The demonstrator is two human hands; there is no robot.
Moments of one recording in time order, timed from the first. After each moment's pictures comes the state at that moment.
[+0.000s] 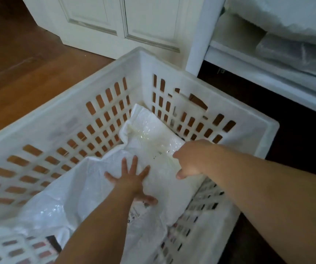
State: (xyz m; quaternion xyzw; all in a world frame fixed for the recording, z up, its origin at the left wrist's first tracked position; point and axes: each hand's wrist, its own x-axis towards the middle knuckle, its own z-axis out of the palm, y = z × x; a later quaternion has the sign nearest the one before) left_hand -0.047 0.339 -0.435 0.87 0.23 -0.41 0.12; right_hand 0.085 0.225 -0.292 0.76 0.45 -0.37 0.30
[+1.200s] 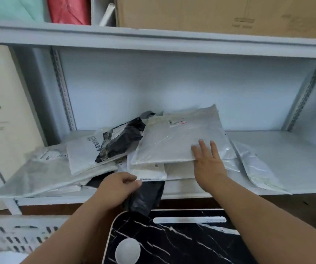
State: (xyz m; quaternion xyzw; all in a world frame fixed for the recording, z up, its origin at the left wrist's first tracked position) left_hand 0.048 -0.019 -0.017 0.90 -0.03 -0.05 0.43; right_hand 0.064 -0.276 0.002 0.94 0.03 0.05 0.33
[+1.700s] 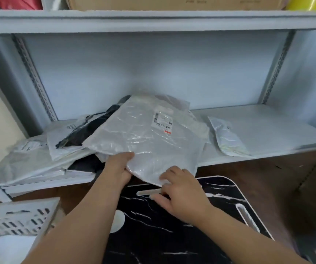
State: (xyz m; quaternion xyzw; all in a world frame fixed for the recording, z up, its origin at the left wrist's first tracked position) left_hand 0.027 -0.119 -0.010 0.48 0.16 -0.10 0.86; right_hand -0.067 -0.282 -0.049 0.94 0.22 0.26 -0.07
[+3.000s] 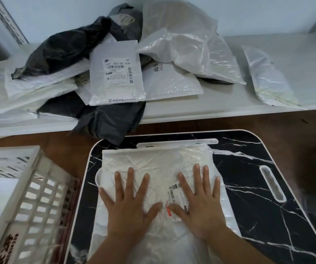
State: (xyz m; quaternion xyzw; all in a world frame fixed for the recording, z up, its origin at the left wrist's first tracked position) left_hand -0.067 -0.097 -0.267 0.99 -0.10 -0.05 0.03; right_hand -0.088 -0.309 -0.269 1.00 0.02 -0.01 -0.06
